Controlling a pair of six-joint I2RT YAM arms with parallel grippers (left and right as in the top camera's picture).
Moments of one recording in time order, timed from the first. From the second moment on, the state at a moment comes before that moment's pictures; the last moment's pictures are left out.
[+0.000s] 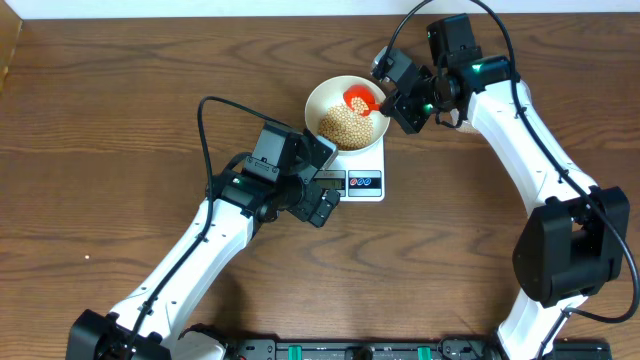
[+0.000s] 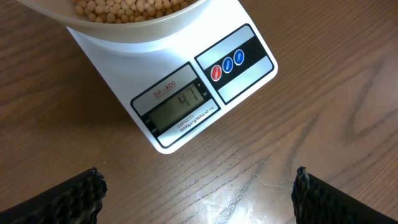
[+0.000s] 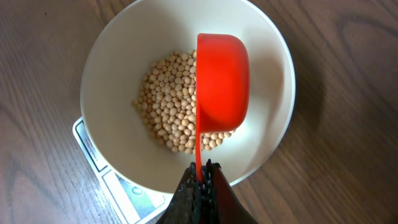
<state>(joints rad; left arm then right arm) -0.43 1.40 0.95 -0.60 0.25 0.14 0.27 1.93 1.66 -0.82 -0.47 -0.55</state>
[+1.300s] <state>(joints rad) -0.43 1.40 0.95 -0.60 0.25 0.14 0.27 1.93 1.66 -0.78 -0.44 -0.68</state>
